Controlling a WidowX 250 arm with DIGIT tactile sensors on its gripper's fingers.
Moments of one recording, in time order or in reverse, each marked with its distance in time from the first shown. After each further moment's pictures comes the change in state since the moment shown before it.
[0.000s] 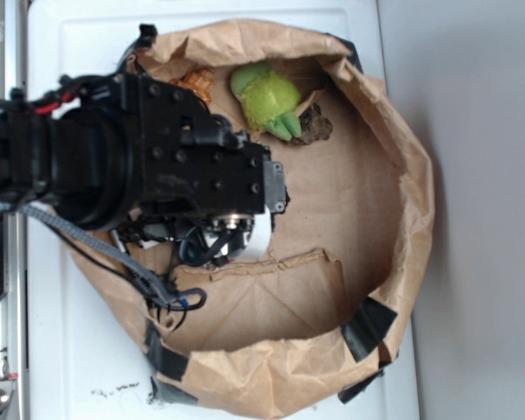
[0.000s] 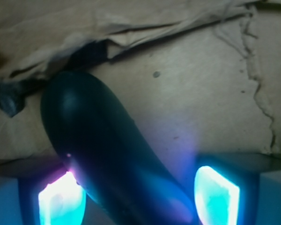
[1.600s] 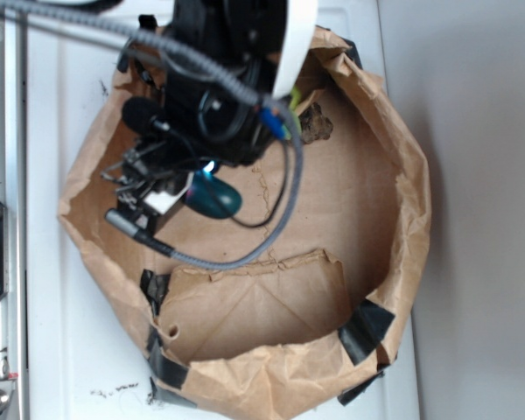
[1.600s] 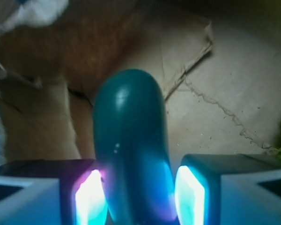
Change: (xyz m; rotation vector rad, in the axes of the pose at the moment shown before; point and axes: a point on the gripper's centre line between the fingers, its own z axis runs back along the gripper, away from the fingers) arm -0.023 -0.010 0.117 -0.312 -0.369 0.526
